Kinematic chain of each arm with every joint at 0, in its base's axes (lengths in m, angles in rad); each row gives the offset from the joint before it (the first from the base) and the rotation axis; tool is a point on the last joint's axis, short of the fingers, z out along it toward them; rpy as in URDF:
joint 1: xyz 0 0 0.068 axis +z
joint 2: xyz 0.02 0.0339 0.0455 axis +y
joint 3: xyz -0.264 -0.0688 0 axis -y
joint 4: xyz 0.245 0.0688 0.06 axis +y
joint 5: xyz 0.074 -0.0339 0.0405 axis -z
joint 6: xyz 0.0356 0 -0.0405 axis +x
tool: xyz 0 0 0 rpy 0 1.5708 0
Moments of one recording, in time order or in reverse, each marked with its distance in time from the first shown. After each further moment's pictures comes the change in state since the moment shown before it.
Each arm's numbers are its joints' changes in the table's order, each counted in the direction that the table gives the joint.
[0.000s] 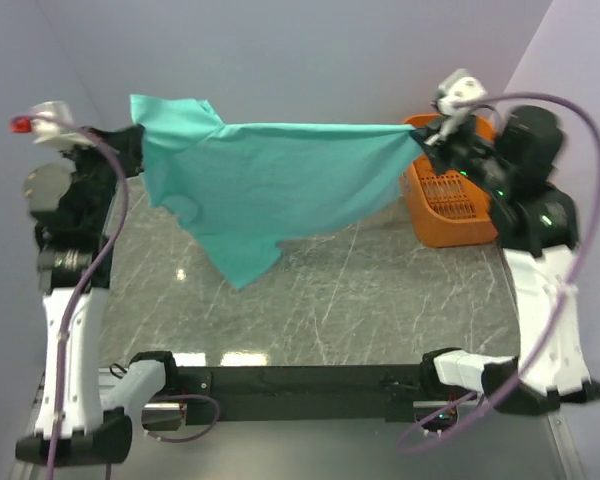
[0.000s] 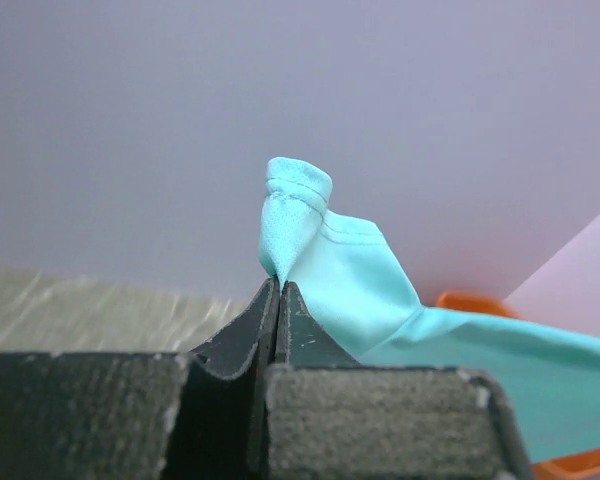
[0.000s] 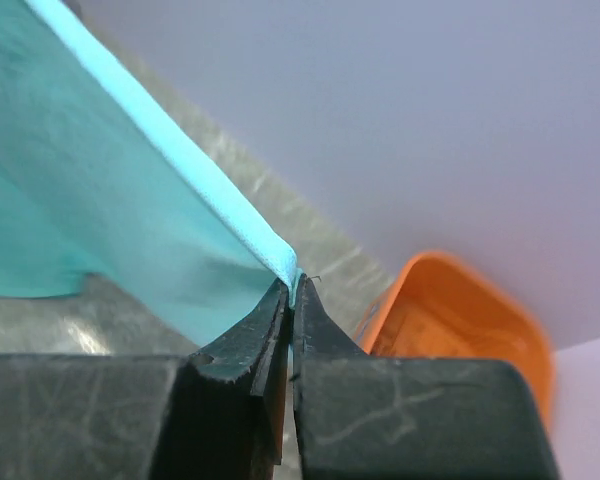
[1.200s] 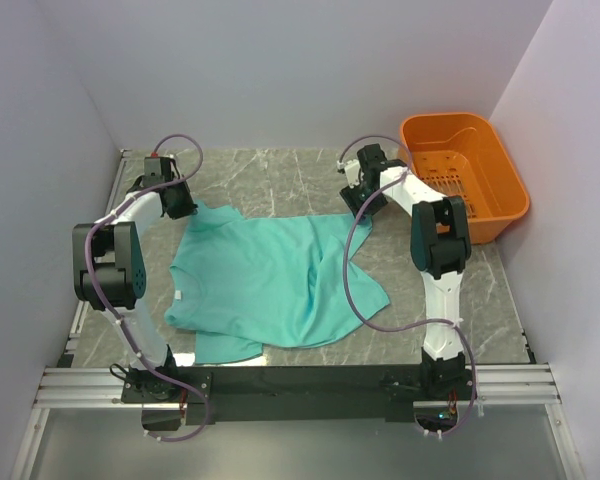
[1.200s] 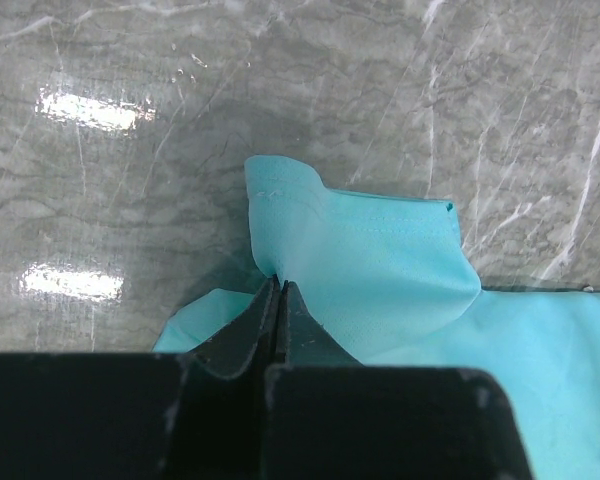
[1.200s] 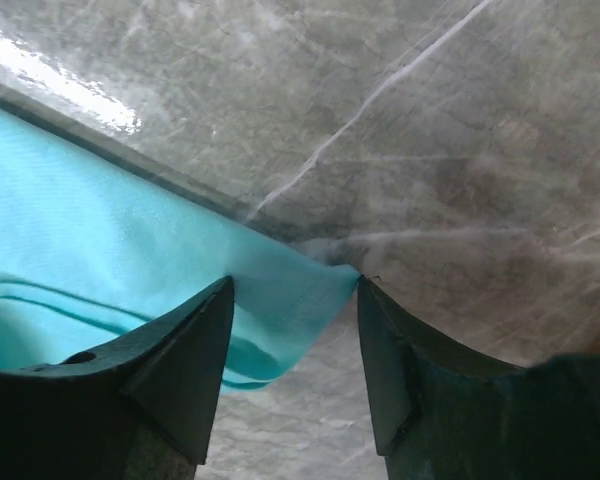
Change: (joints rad) left arm 0.000 0.869 -0.028 0.132 -0.021 0.148; right arm 0.040 0.981 -0.069 -0.027 0.289 0.061
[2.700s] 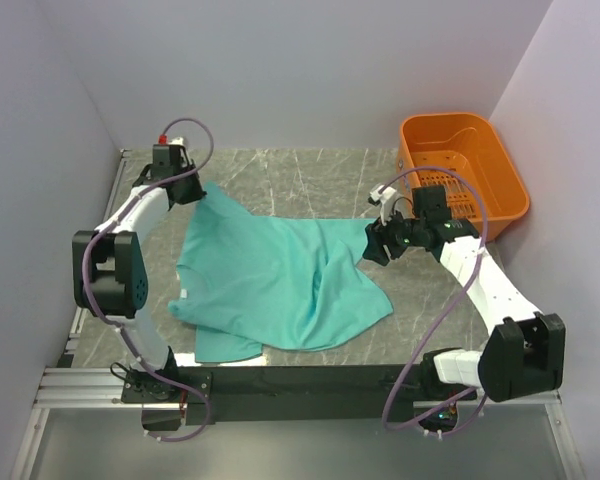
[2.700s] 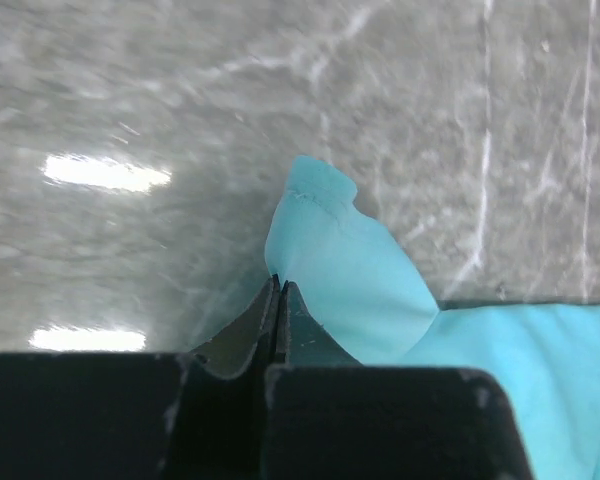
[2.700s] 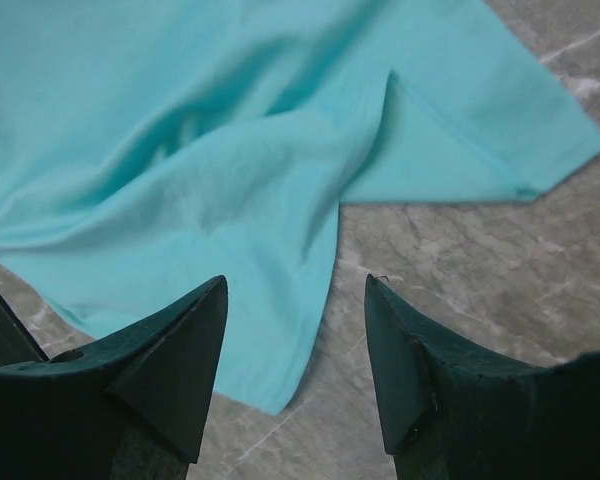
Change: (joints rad) left arm -0.092 -0.062 0.064 0.011 -0.046 -0.001; right arm -0.069 -0.959 -0.797 -0.127 -0.518 -0.080
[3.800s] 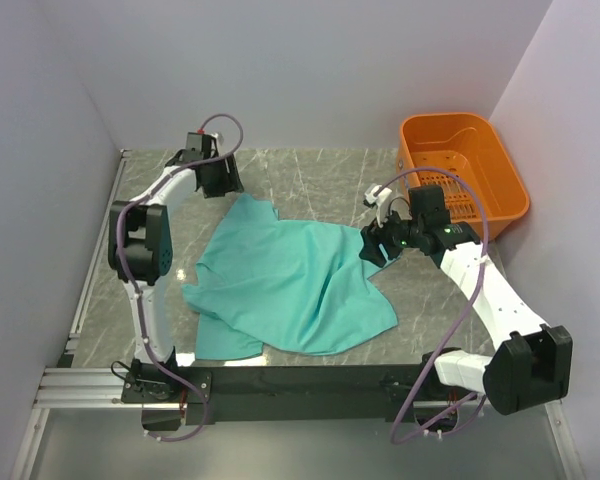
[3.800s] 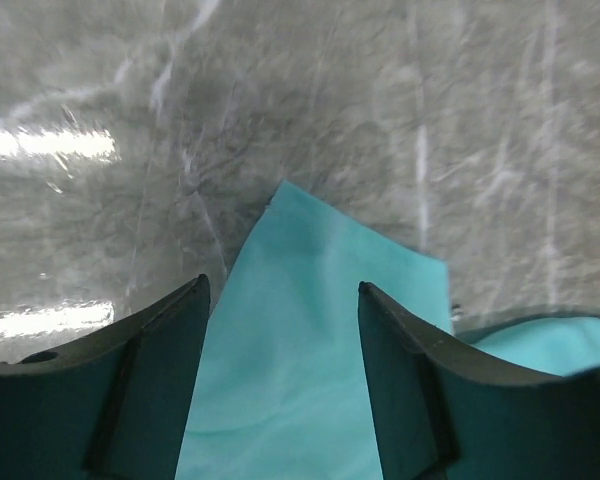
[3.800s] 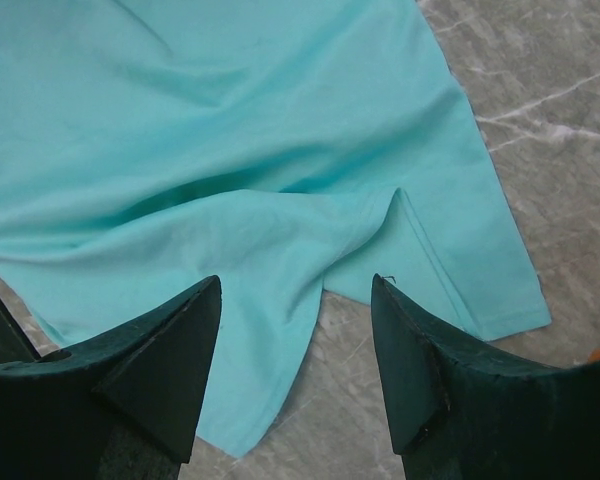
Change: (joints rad) left arm -0.089 0.309 0.337 0.111 0.107 0.000; right arm 0.058 -0.055 0.008 -0.002 0.035 -0.011
